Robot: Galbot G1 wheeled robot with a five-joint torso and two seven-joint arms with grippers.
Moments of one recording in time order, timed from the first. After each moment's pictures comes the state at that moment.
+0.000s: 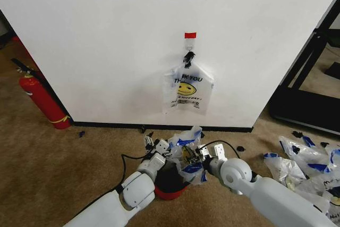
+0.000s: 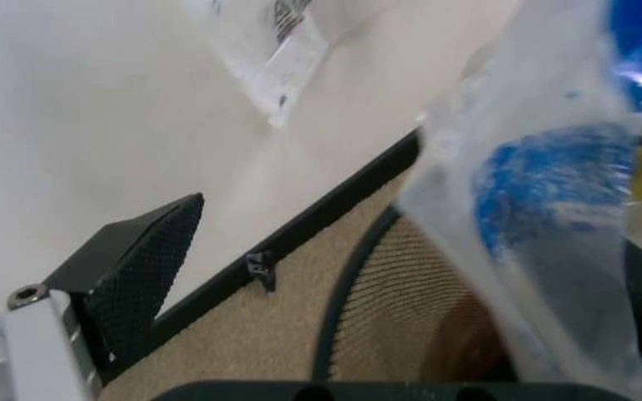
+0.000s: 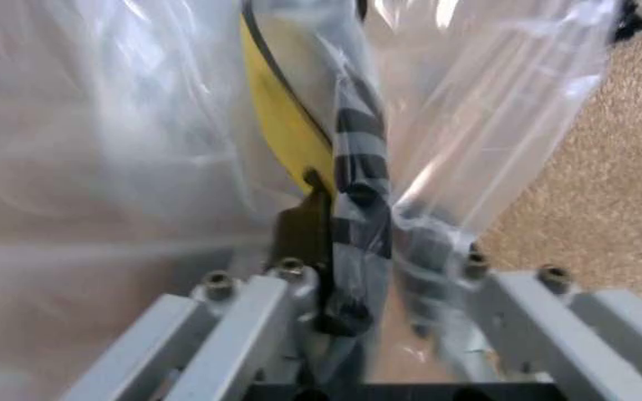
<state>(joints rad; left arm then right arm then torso) 0.97 -1.01 0.29 -1.91 -0.14 0.54 -0.43 -0.86 0.87 -0.28 1.80 1.15 -0.50 0.42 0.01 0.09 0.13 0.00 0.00</state>
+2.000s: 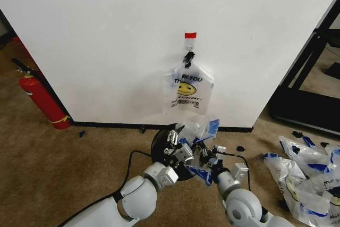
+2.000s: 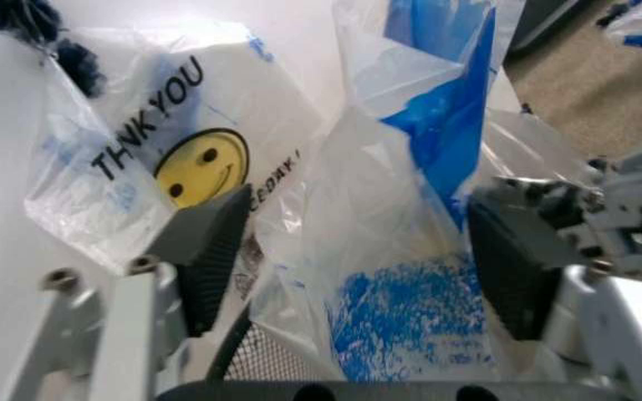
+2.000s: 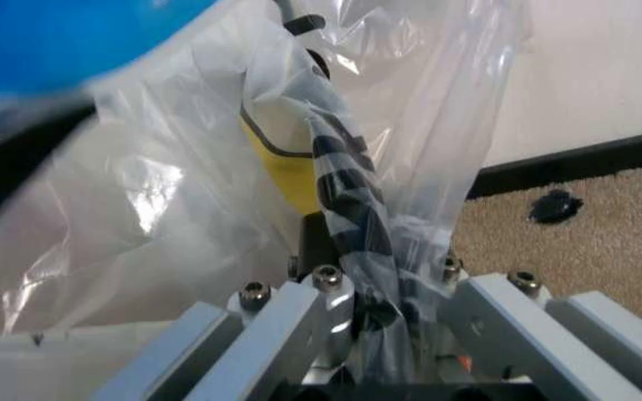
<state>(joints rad) 0.94 -0.98 0.34 -2.02 0.18 0.33 -0.17 -1.22 0.92 -0.07 1.94 0.95 0.11 0.36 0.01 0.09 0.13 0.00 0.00</state>
